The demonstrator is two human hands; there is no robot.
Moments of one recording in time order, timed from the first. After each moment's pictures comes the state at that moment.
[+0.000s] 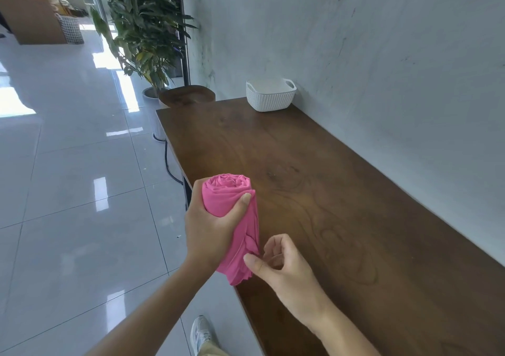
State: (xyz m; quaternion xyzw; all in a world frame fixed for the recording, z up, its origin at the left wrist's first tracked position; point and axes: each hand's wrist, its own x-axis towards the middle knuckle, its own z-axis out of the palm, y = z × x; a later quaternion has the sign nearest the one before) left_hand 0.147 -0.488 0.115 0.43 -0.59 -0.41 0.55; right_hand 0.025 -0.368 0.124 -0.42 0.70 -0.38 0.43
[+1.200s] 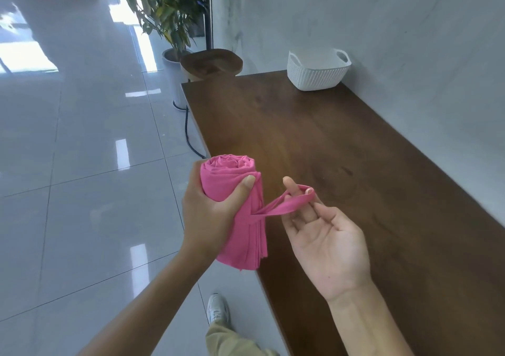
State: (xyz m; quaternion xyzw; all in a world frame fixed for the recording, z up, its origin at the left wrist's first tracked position) left_hand 0.193 -0.596 0.109 0.47 -0.54 -0.46 0.52; right_hand 0.043 -0.505 0.150 0.01 0.34 -0.70 0.63
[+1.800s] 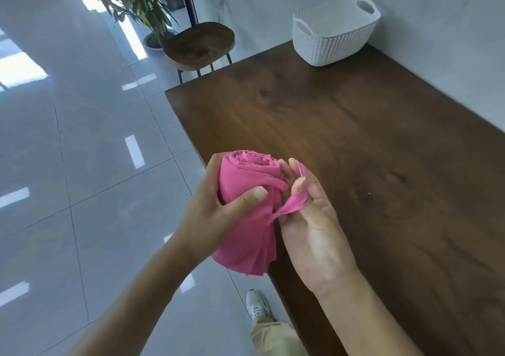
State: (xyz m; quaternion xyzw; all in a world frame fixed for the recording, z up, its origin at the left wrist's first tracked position) left_hand 0.196 -0.744 0.104 0.38 -0.68 -0.55 0.30; right_hand 0.055 -0.655 0.106 -0.10 0.36 -0.72 0.59
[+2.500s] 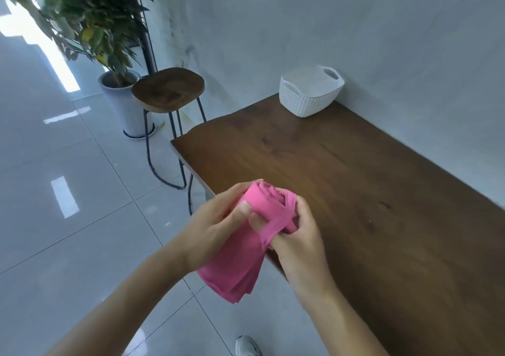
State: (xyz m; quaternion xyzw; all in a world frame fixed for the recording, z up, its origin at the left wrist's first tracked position) left_hand 0.279 -0.853 0.130 0.20 -0.77 -0.58 0.15; right_hand 0.161 -0.724 0.143 -0.25 0.65 -0.61 0.37
